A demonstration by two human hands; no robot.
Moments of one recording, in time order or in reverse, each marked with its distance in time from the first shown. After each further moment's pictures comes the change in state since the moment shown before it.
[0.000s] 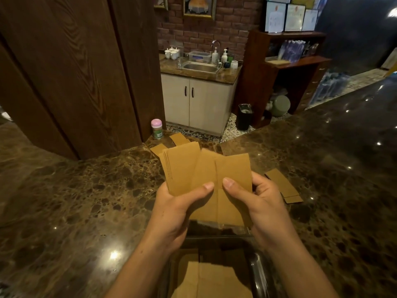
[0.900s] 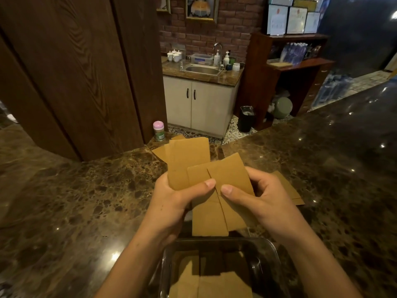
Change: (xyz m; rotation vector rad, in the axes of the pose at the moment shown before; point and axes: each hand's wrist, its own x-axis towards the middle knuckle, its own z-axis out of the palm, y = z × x) left_hand 0.008 0.014 -0.002 0.153 -0.100 0.148; right_hand 0.005 -0.020 -0.015 -0.326 -0.245 -0.050
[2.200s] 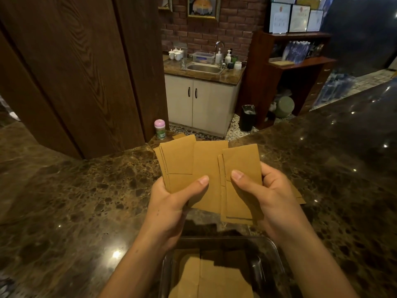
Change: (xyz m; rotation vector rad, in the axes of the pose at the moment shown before) left_hand -0.008 -0.005 -0.003 -0.124 0.077 -0.044; right_hand -0.001 -0.010 0.008 0.300 0.124 0.024
